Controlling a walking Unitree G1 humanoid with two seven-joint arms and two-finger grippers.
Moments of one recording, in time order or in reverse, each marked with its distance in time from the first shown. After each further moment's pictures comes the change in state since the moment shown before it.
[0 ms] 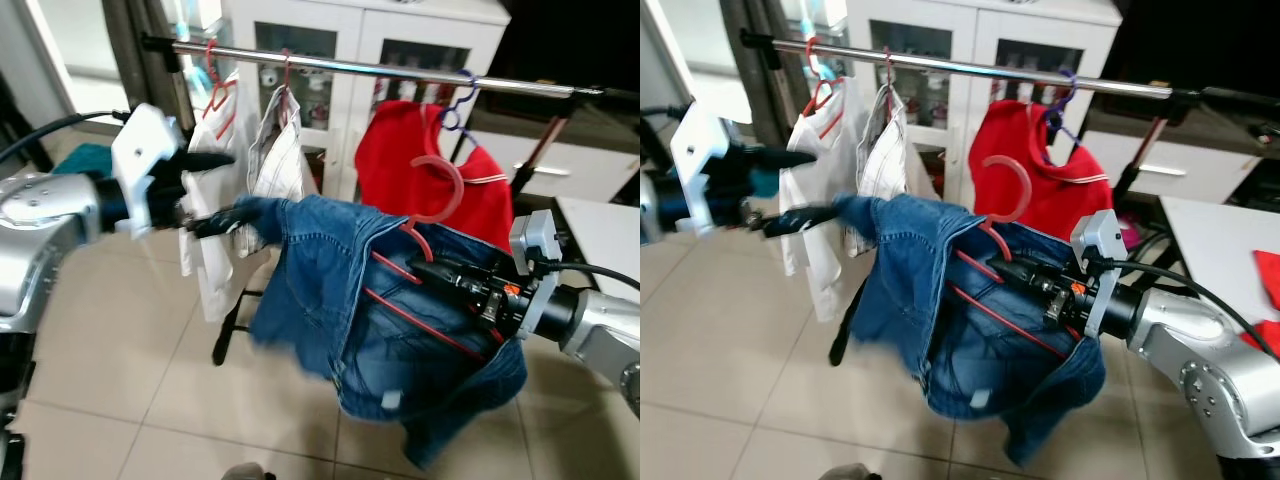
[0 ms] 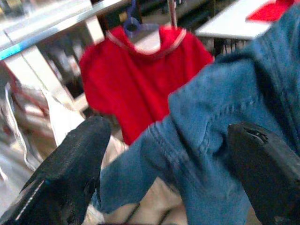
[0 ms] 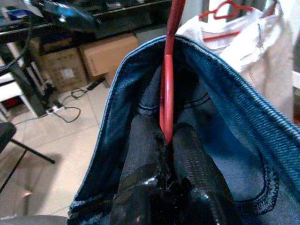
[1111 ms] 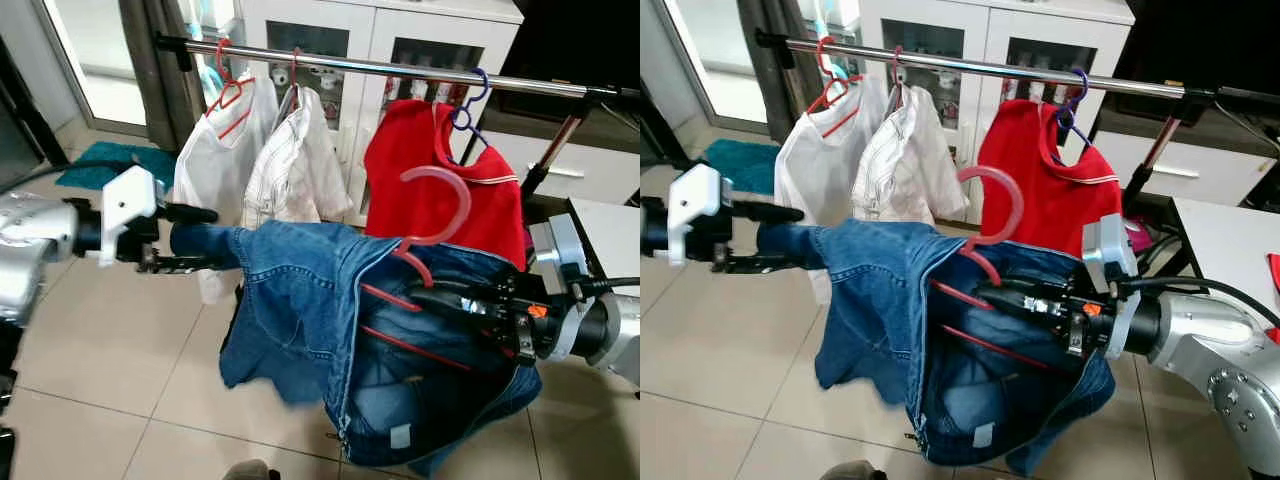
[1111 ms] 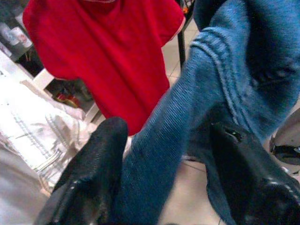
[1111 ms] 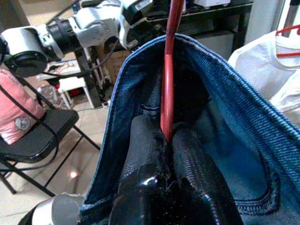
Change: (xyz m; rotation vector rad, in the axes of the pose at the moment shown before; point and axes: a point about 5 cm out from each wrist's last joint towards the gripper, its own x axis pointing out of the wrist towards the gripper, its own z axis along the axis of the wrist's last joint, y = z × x) left arm -0.007 0.011 -0.053 0.119 0.092 -0.200; right arm -0.011 0.024 0.017 -0.010 -0.004 0.229
